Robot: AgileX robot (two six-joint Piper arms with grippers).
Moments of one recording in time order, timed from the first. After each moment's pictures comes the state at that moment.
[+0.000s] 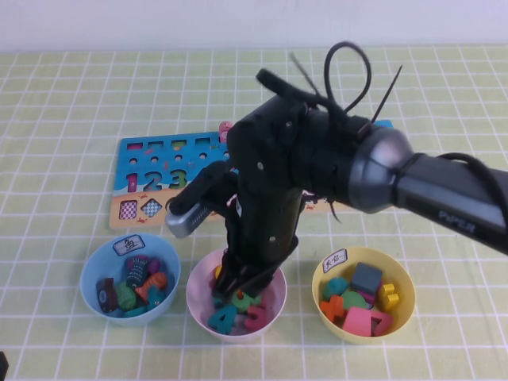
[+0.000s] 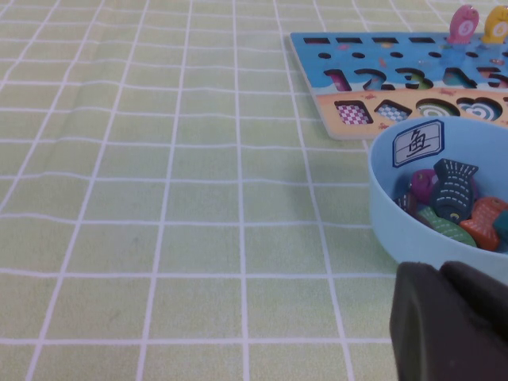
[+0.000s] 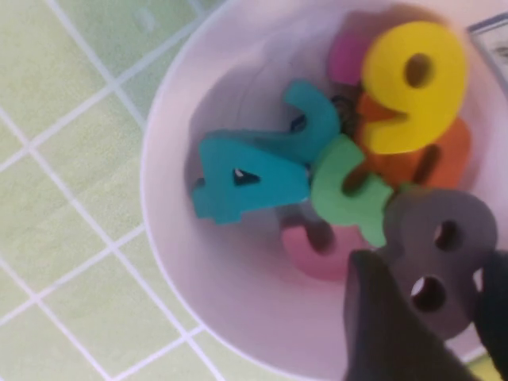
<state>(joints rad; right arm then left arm) 0.87 2.02 -1.75 0.01 1.20 -0.09 -0.08 -0.01 0.02 -0.05 0.37 -0.05</state>
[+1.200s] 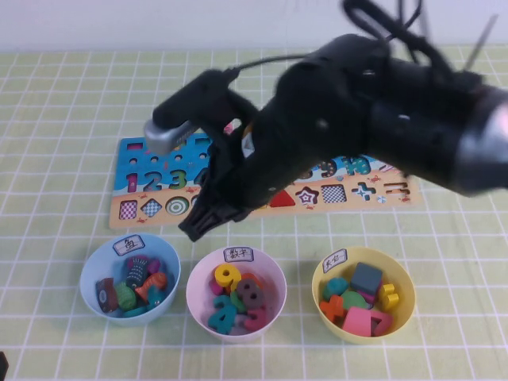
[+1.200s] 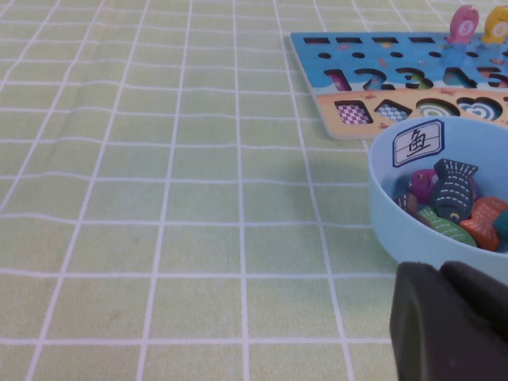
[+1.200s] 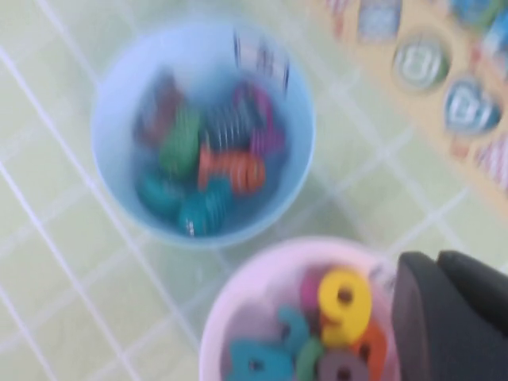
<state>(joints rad) 0.87 1.82 -1.68 0.07 0.90 -0.08 -0.08 -0.01 0.02 -0.05 0.37 -0.05</state>
